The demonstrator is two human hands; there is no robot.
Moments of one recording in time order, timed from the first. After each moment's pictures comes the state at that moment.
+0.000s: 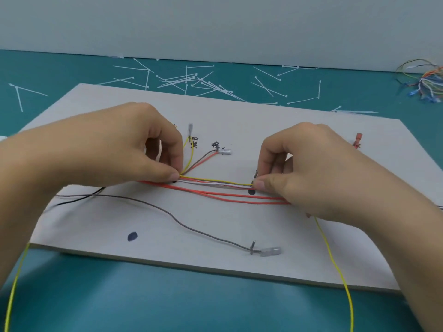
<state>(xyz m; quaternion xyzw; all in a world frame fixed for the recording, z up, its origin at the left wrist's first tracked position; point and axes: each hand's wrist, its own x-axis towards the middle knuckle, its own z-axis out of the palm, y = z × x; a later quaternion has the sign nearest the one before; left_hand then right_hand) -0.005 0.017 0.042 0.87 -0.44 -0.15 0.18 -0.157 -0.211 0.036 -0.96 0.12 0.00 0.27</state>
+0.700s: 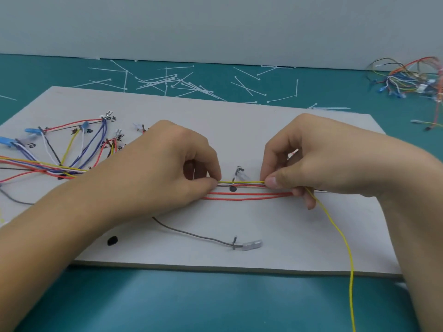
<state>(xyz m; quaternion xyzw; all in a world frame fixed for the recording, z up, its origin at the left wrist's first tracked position) -0.044 -0.028 0.011 0.80 -0.53 -0.04 0.28 -0.168 -0.248 0.050 -0.93 0.12 0.10 0.33</state>
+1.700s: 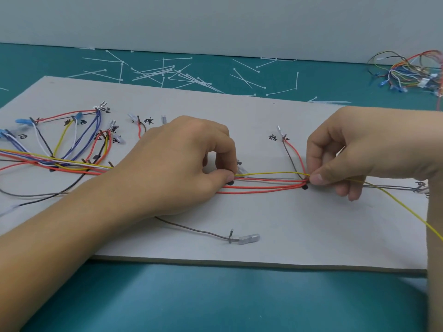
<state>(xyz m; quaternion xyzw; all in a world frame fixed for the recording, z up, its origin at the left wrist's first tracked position) -0.061 -0.050 0.008 0.82 -0.50 -0.03 0.28 -0.184 -0.287 0.063 -0.91 0.21 0.17 0.30</state>
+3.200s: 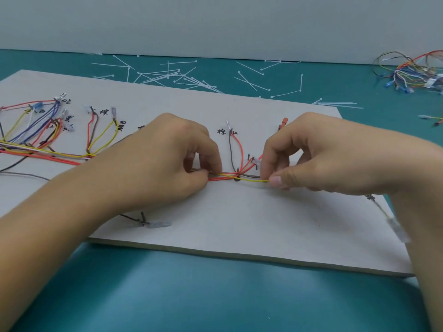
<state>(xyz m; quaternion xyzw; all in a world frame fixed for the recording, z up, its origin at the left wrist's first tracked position) -0.042 -0.030 0.014 0.81 -0.53 -0.04 0.25 -0.170 -0.257 0.048 -0.94 0.03 0.11 0.31</state>
